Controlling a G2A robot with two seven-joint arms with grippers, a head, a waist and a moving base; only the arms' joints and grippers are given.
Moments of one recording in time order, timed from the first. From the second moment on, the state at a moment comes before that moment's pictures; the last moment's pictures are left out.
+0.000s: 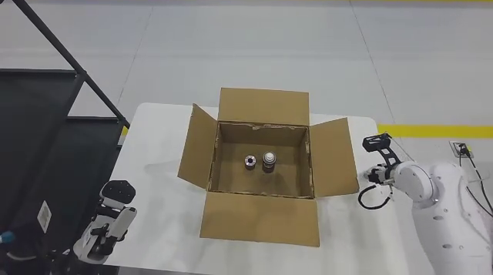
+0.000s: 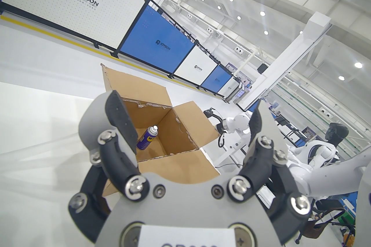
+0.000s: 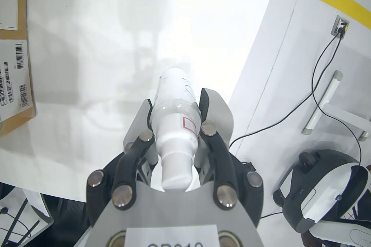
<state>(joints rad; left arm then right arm) 1.83 -1.24 -1.91 -2.22 0.23 -0.62 -0.24 -0.84 -1.16 1.51 -1.35 -1.21 -0.23 1.25</state>
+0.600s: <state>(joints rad) 1.83 -1.24 -1.91 -2.22 0.23 -0.62 -0.24 -0.83 -1.14 1.55 -1.37 -1.22 -0.10 1.19</state>
